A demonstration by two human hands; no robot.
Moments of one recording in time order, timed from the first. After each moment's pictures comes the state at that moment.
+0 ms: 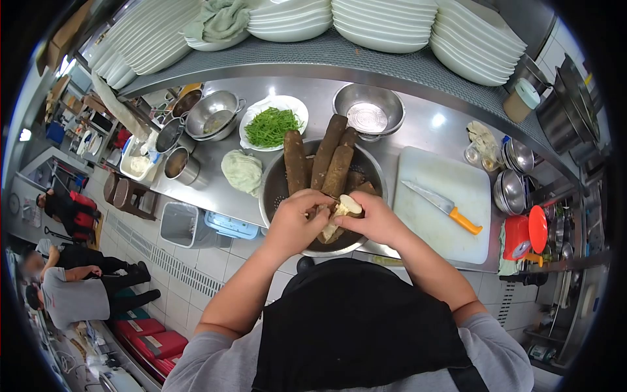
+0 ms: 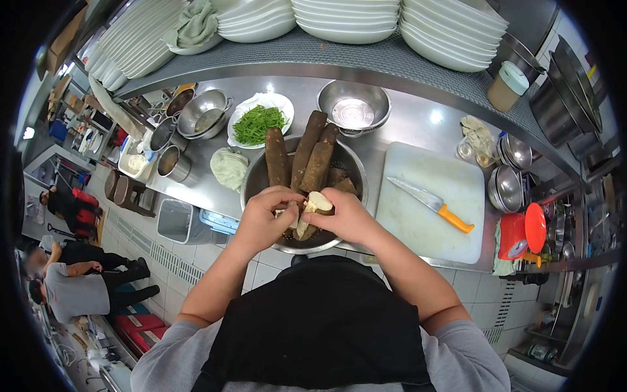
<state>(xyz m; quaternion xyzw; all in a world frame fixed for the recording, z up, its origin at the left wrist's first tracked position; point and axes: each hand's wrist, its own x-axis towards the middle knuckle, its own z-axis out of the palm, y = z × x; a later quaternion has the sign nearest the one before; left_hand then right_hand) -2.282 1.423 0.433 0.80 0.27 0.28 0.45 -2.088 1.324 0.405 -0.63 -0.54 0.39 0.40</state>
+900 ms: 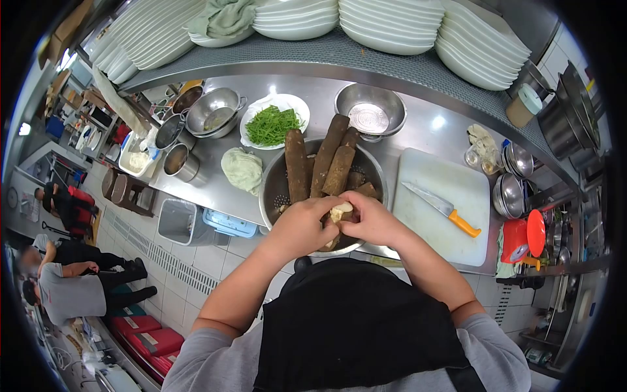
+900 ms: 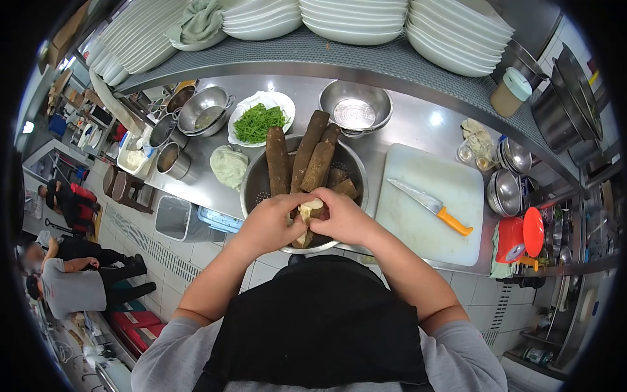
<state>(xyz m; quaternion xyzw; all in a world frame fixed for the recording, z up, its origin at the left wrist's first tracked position) -2.278 1.419 0.444 0.90 0.19 0.19 0.35 -2.088 1.330 0.400 -0.59 -0.53 0.47 0.39</state>
